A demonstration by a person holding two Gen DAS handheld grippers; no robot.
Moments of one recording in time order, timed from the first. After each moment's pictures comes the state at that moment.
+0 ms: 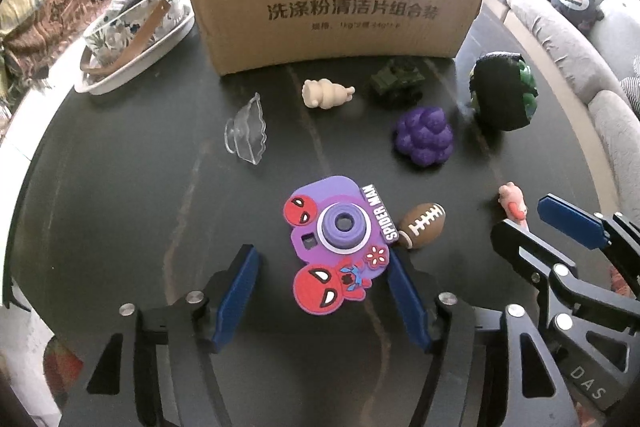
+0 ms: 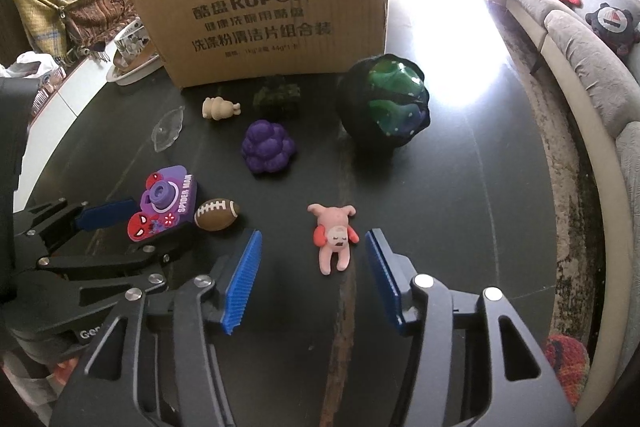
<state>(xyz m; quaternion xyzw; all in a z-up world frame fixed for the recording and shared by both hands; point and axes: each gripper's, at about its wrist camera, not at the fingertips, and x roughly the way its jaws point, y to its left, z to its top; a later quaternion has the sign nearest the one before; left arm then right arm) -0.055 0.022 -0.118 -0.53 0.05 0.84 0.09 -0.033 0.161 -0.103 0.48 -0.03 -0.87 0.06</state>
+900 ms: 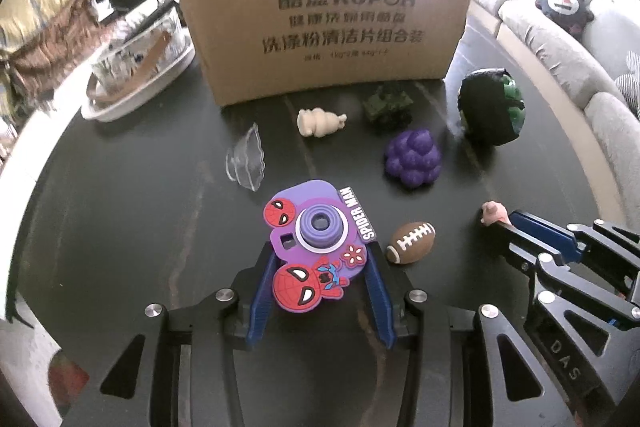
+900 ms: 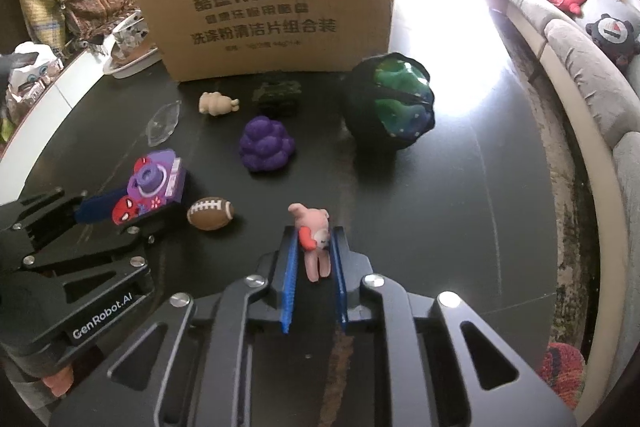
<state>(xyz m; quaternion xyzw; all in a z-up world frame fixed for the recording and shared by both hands) -0.047 0.026 -0.107 -0.49 0.07 0.86 0.09 -0.034 0.157 -0.109 0.48 -0.01 -0.88 0.05</state>
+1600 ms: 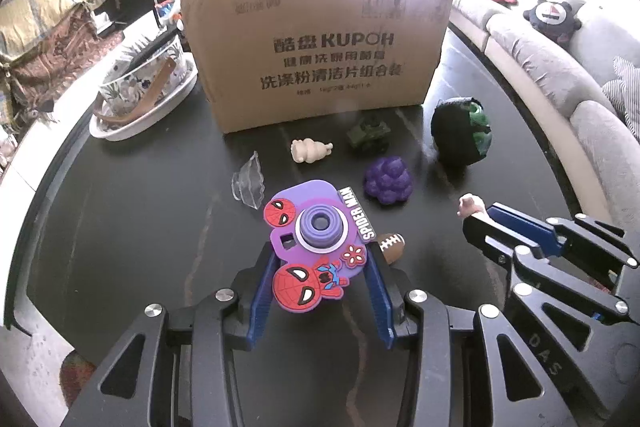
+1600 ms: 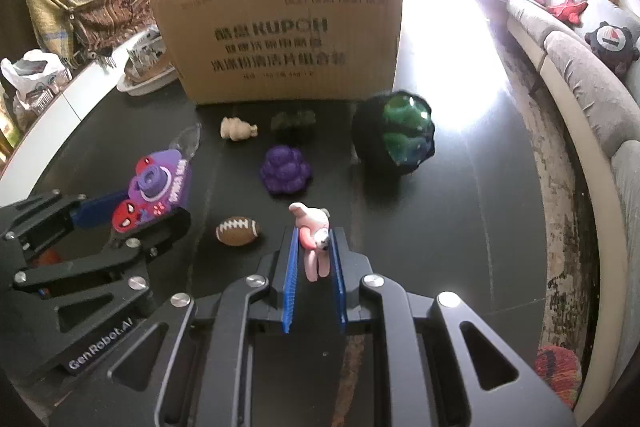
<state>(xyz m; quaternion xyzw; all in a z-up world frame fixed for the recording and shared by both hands) -0.034 0.024 -0.074 -0.46 0.06 0.88 0.10 -0.025 0.148 -0.082 0.45 -0.01 -0.89 0.06</state>
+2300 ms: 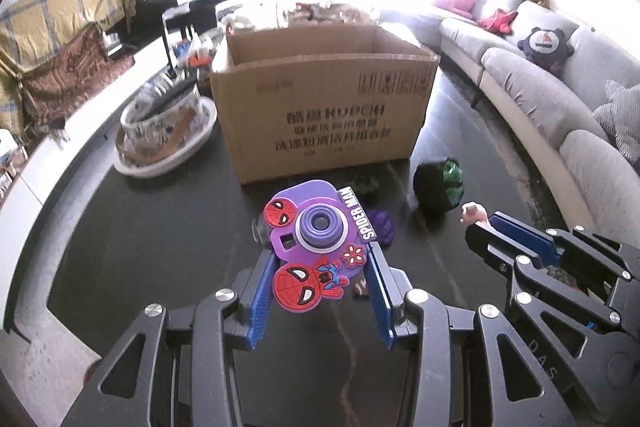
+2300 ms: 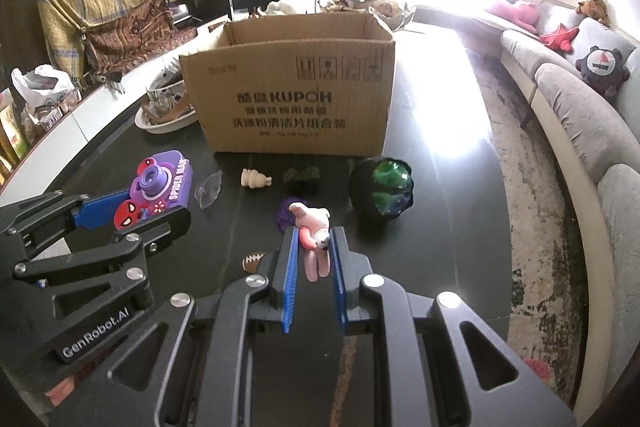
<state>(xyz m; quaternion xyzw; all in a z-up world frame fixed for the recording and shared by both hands) -0.018 0.017 -0.014 -0.40 0.05 0.91 0.10 -0.003 0.147 -0.028 0.39 -0.01 -0.92 0.05</state>
